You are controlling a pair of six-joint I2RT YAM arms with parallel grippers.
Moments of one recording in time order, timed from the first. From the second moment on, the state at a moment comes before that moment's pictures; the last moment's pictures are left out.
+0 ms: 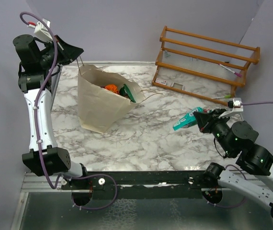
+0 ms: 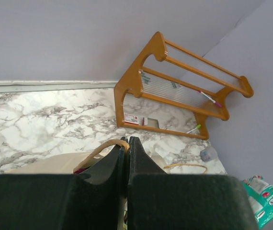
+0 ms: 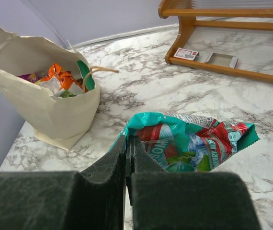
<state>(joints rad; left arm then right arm) 0.24 1.43 1.74 -0.39 0.80 -0.52 0.86 0.50 0.92 -0.54 0.53 0.48</state>
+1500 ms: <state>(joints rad) -0.04 1.04 1.01 0.37 0.91 -1.07 0.46 1.08 0.82 -0.61 0.63 0.99</state>
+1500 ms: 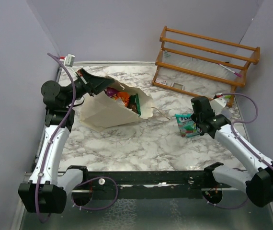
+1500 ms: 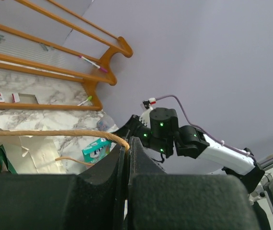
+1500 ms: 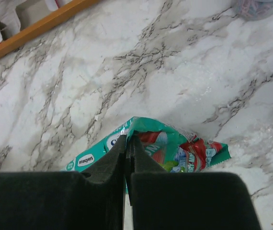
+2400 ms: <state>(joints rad) -0.09 0.80 0.87 0.13 0.90 -0.94 0.19 1.02 0.69 -0.04 -0.43 0.42</state>
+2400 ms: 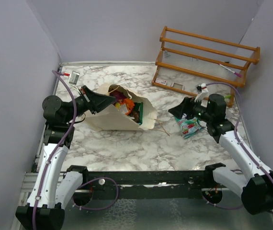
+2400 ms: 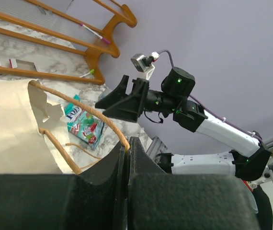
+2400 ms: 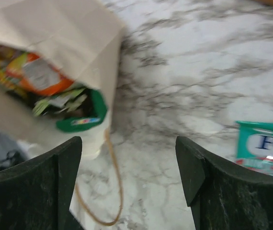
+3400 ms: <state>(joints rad) -0.10 0.81 0.89 0.00 0.86 -0.89 0.81 1.57 0.93 0.43 0.05 0.66</state>
